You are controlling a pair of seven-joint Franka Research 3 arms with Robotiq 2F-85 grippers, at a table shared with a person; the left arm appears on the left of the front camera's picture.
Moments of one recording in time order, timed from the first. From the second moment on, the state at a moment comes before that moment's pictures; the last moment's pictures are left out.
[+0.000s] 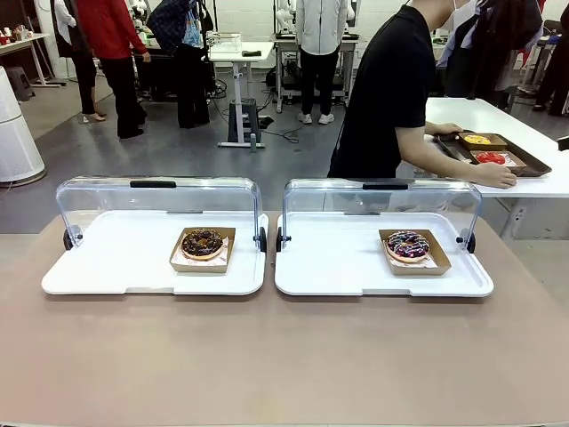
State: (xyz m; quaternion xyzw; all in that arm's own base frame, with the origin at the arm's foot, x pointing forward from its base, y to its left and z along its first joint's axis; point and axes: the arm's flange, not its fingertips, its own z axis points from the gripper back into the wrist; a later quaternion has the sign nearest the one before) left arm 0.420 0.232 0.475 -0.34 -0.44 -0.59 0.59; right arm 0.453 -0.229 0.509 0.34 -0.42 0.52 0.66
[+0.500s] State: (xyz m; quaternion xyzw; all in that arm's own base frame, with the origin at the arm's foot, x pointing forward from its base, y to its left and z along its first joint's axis) left arm 0.420 0.232 0.475 -0.34 -0.44 -0.59 0.59; right arm 0.453 -0.229 0.509 0.34 -0.42 0.52 0.66
